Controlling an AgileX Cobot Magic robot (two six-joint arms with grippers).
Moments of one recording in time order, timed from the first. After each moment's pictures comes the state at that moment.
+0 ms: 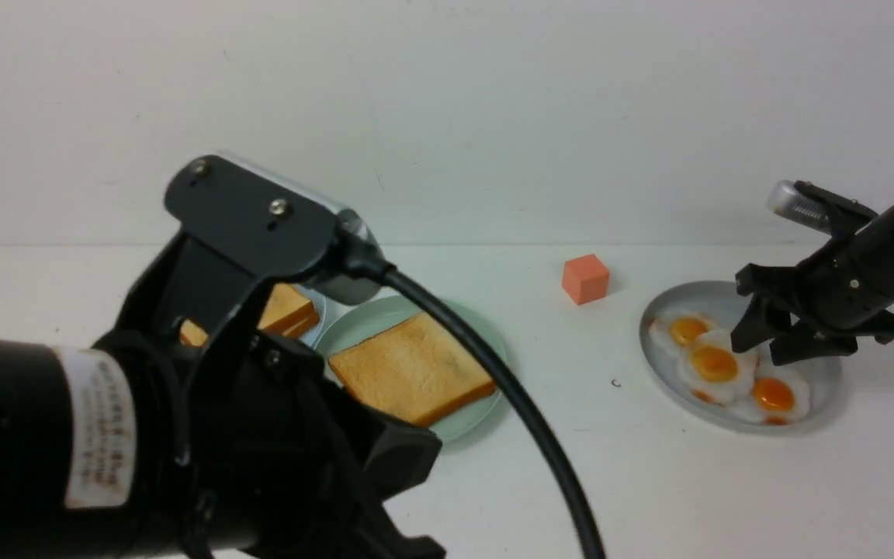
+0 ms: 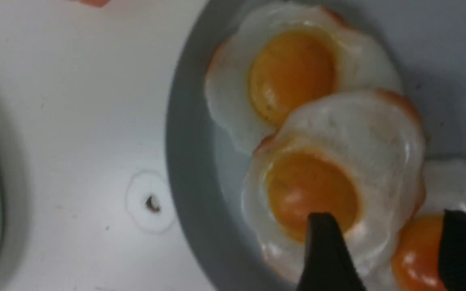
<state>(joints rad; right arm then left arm) -0.09 2.01 -1.43 0.51 0.81 -0.26 -0.96 1.04 -0.95 0.07 0.61 -0.29</state>
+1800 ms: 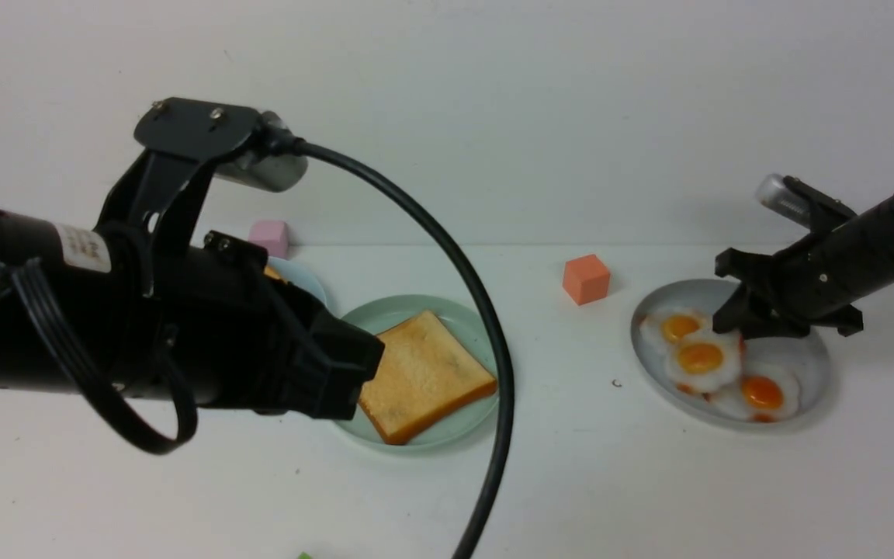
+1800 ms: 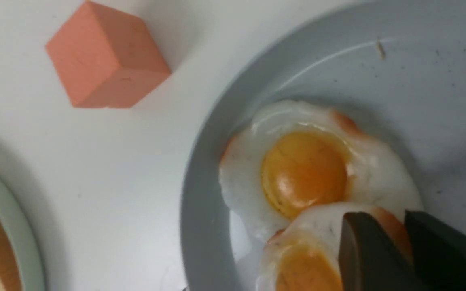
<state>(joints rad) -0.09 2.09 -1.49 0.66 0.73 -0.33 -0.52 1.13 -0.97 -0.51 0.64 0.33</state>
